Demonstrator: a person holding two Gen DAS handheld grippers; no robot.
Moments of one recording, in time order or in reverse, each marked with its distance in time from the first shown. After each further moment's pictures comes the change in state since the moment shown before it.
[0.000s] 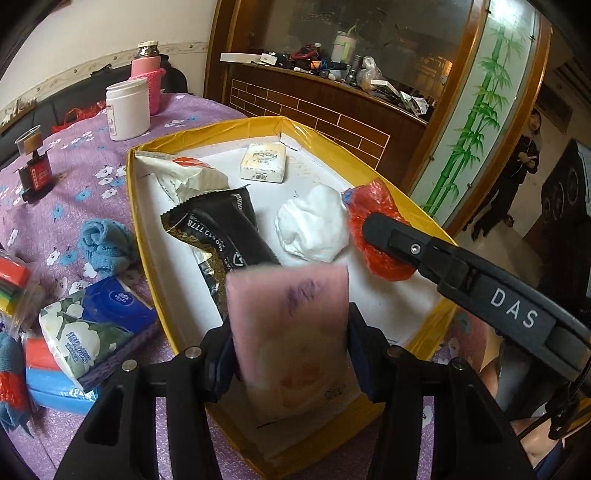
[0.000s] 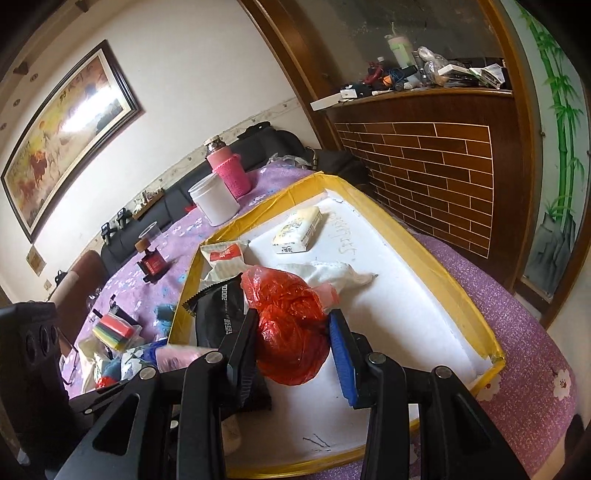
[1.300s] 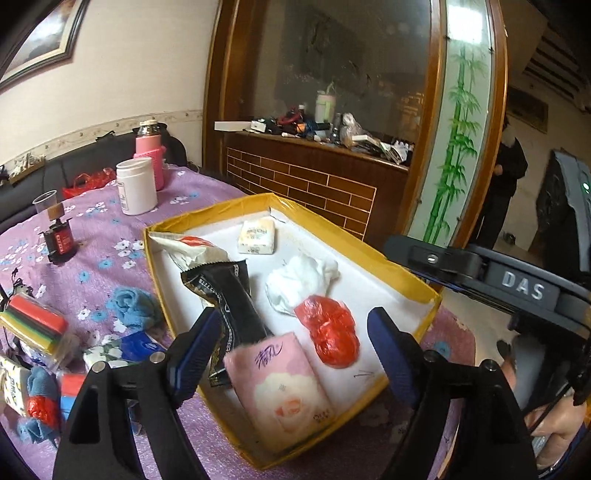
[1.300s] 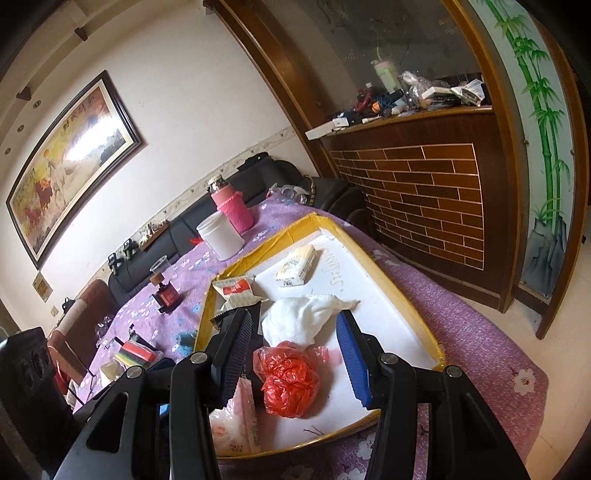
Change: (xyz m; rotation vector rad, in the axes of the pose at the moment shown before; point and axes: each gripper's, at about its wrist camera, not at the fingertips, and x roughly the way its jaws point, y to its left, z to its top) left arm -0.050 -0.021 0.000 0.089 -0.265 0.033; right arm -0.059 -0.002 0.011 0.038 -0.124 0.008
